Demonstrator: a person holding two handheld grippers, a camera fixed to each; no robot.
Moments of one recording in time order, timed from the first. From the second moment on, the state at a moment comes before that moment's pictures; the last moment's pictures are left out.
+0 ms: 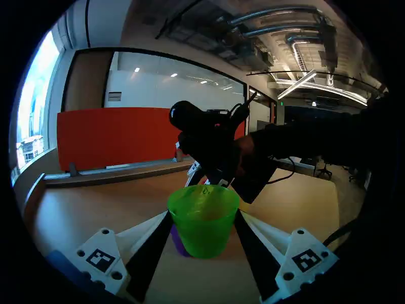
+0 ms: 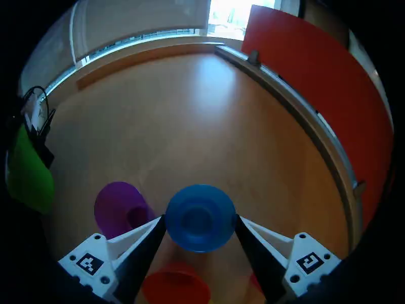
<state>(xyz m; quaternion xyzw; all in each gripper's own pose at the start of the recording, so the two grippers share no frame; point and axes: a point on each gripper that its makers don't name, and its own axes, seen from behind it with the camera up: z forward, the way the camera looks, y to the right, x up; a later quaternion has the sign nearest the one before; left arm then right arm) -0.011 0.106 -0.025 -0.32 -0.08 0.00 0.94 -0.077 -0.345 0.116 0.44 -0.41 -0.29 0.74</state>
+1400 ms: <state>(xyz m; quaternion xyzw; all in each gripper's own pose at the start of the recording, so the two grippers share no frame) 0.000 0.117 -0.032 -0.32 -0.07 0.02 0.95 0.001 -0.331 0.093 0.45 -0.31 -0.20 0.82</state>
